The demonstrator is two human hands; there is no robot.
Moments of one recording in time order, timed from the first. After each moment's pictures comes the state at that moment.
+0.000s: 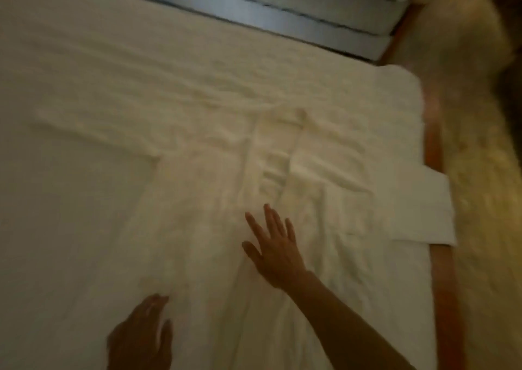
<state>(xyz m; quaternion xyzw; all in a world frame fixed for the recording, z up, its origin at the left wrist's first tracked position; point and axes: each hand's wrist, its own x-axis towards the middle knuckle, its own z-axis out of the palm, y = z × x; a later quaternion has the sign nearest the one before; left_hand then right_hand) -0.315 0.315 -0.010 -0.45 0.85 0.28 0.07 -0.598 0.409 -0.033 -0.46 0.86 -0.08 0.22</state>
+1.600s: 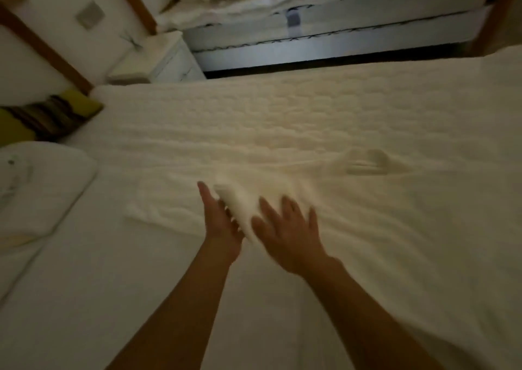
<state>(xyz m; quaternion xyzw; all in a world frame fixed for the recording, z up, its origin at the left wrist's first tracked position) -0.608 0.092 0.085 -0.50 0.40 0.74 -0.21 -0.687 0.194 0.011 -0.46 0.81 -0.25 0.25</state>
